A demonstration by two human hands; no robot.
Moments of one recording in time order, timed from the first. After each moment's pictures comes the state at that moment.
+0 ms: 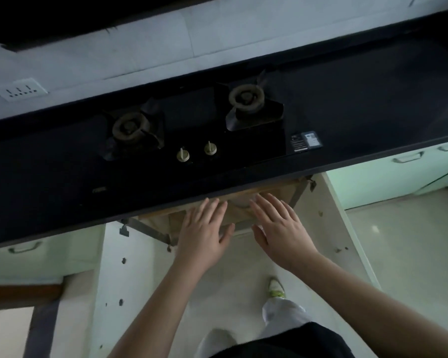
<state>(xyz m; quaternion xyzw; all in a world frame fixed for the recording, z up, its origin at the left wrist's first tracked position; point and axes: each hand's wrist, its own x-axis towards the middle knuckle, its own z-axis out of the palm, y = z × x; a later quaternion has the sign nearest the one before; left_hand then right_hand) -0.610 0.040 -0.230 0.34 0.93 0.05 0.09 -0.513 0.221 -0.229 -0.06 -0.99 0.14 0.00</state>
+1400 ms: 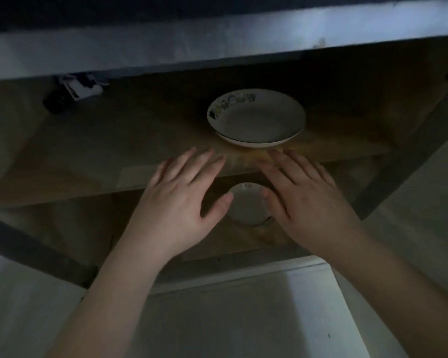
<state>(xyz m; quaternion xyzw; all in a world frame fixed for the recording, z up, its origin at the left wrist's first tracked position) -0.764 0.060 -0.607 0.40 0.91 0.08 -0.06 -0.669 0.258 -0.624 -0.05 -0.99 0.03 0.15</state>
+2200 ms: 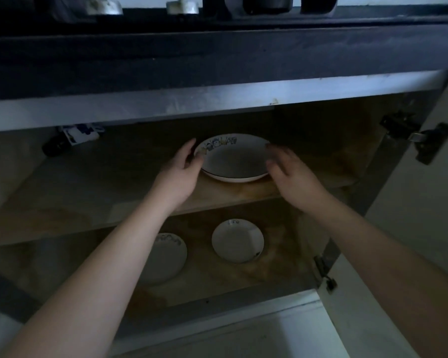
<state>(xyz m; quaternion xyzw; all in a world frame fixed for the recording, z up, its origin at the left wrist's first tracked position) -0.848 0.117 -0.601 0.22 0.85 0.47 0.03 -0.738 0.336 -0.618 -0.13 -0.91 0.32 0.23</state>
